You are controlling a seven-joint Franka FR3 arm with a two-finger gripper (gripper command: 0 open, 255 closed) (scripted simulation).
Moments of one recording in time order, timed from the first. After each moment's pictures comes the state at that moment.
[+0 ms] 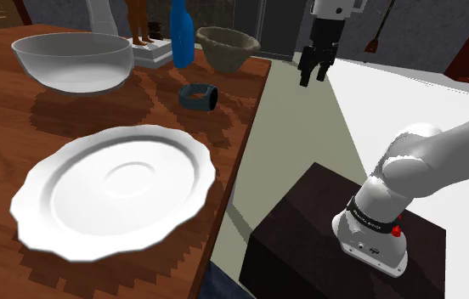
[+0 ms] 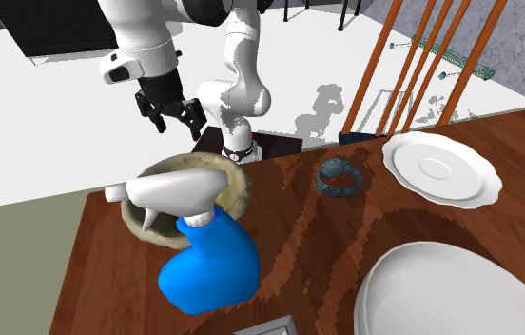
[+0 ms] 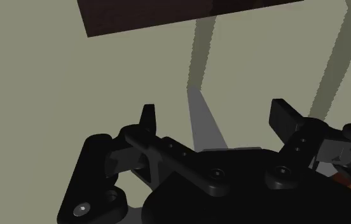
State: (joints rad) arm -0.02 -0.75 -0.07 -2.38 -0.03 1.58 0.05
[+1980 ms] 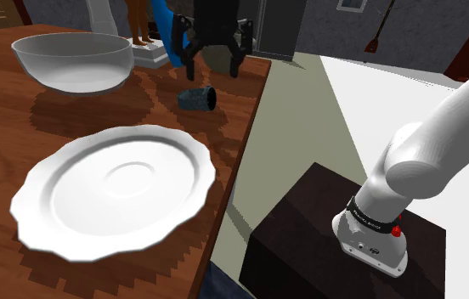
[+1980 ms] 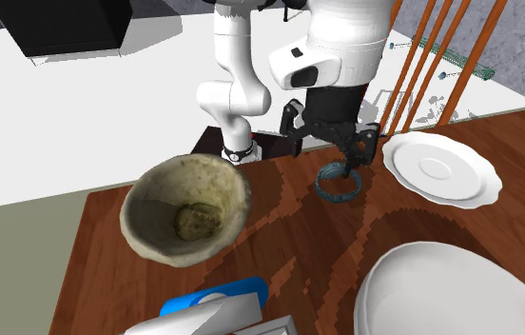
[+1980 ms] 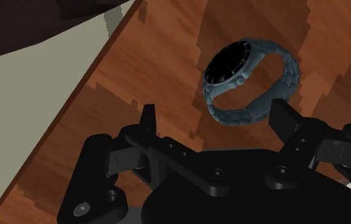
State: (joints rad) arm 0.05 -0.25 0.49 -1.82 0.14 1.61 0.88
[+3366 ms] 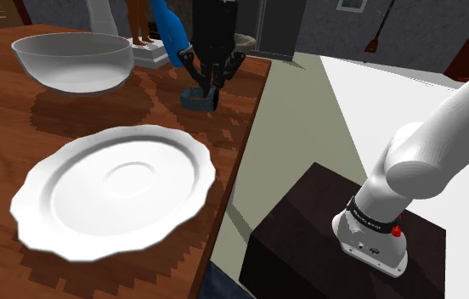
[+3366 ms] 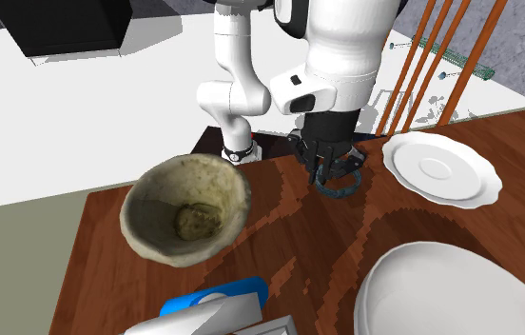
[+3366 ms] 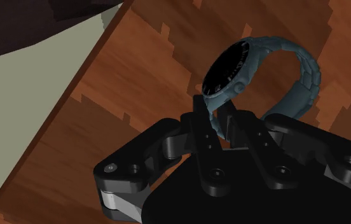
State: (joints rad) arm 0.06 -0.26 0.50 -1.91 0.14 1.69 0.88
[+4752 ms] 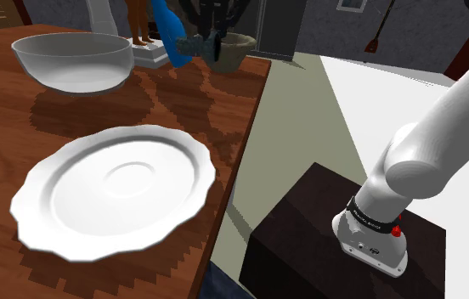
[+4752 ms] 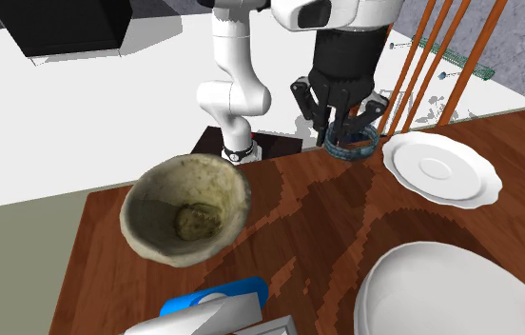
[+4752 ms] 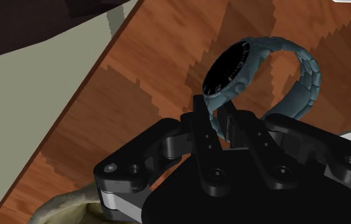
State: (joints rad) arm 0.05 -0.18 0.50 -1.59 0.11 1.45 0.91
